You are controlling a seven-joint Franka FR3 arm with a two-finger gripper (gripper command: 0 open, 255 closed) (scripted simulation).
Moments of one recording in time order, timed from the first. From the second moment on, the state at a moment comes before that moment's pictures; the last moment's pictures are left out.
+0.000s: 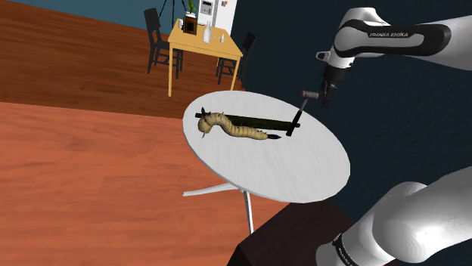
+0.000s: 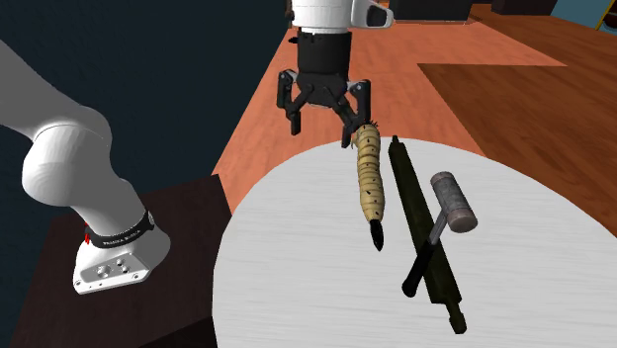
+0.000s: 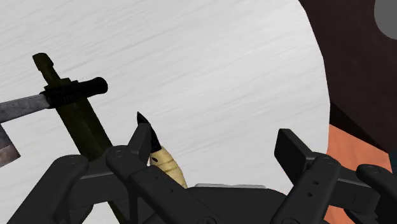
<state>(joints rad) -0.01 -0.29 -0.39 -2.07 -0.24 1.77 -0.96</state>
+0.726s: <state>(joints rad) -0.06 0.16 -0.51 -1.62 -0.05 1.79 -1.41</state>
